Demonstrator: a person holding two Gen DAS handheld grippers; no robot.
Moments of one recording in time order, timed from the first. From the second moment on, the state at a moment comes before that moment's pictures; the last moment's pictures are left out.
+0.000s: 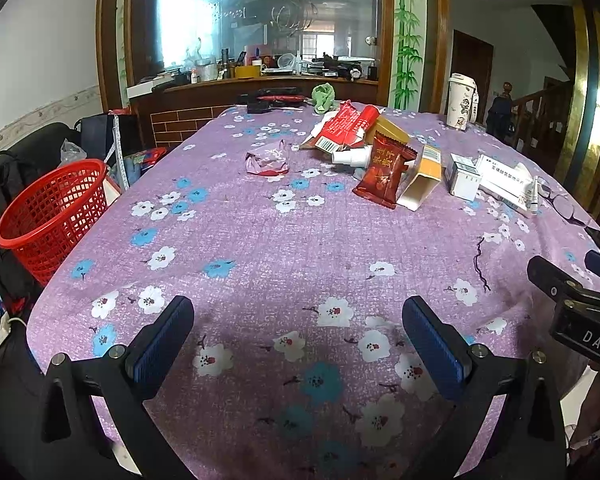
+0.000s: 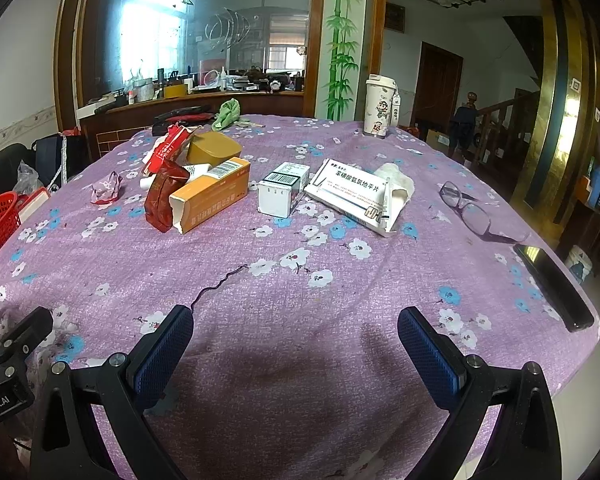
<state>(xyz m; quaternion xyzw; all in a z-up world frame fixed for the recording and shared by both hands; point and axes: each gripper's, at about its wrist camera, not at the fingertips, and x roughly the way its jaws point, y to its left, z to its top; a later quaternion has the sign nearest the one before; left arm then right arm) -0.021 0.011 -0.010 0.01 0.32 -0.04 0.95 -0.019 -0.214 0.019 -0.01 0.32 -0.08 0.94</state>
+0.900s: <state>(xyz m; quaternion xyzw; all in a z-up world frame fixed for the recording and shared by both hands) 0.003 0.007 0.010 0.03 0.33 -0.08 0.94 -0.008 -0.213 0.045 -0.01 0.32 -0.03 0.95</state>
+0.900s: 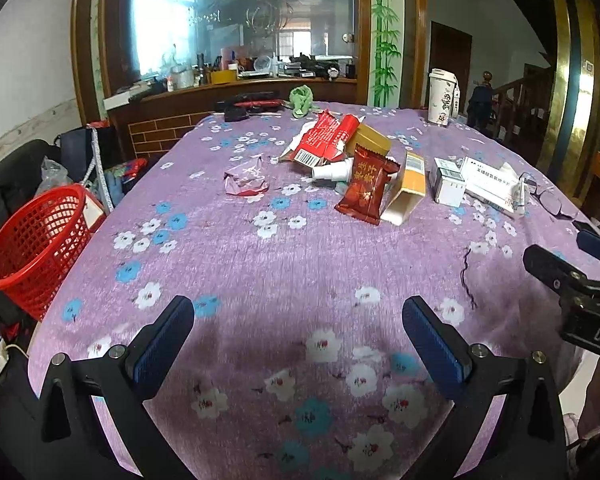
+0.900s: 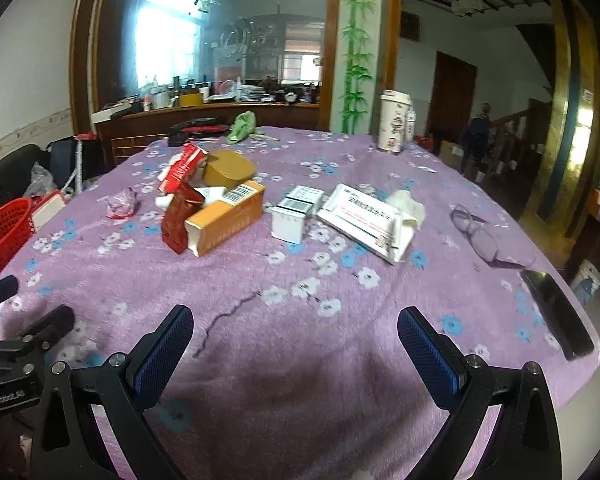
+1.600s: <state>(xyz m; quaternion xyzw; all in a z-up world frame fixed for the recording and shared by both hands) 0.086 -0.029 0.086 0.09 0.35 -0.15 0.92 0.088 -0.247 0.104 0.09 0.42 0.07 0.90</state>
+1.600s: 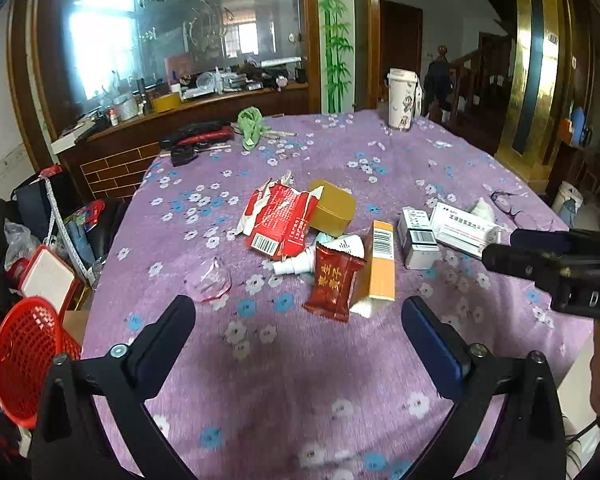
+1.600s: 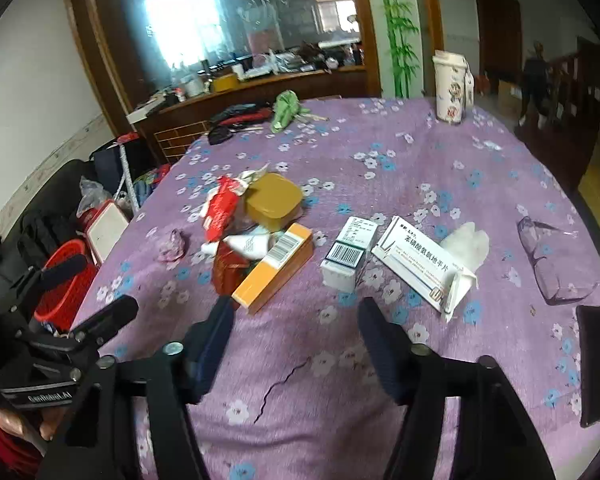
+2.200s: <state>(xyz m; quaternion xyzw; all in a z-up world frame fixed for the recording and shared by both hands) 0.155 -0.068 0.016 0.10 0.42 -0.17 0.89 0.172 -0.265 0.046 0.14 0.48 0.02 0.86</state>
